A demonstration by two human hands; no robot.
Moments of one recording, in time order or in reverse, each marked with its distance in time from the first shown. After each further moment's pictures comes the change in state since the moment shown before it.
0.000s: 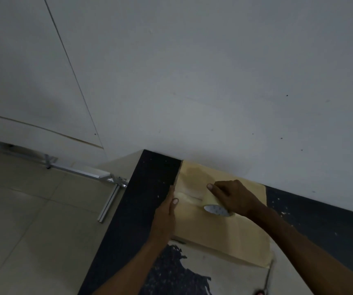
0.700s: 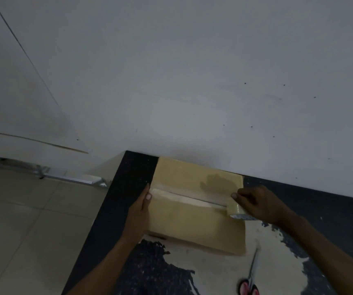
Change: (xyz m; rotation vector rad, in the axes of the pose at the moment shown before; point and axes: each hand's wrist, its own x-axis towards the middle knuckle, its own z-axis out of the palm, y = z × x) left_hand -0.005 0.007 0.002 0.014 0.047 -0.042; right_hand -0.097 0.098 -0.050 -0.108 0.020 -0.003
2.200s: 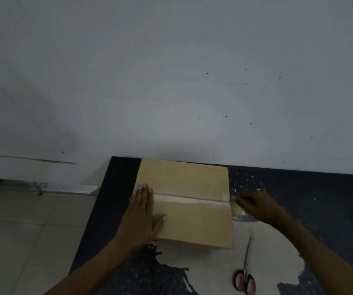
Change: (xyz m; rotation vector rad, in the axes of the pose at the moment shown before) left_hand 0.002 -0.011 0.031 1.400 -0.158 0.589; right_hand -0.039 0.080 0.052 0.284 -0.018 0.280
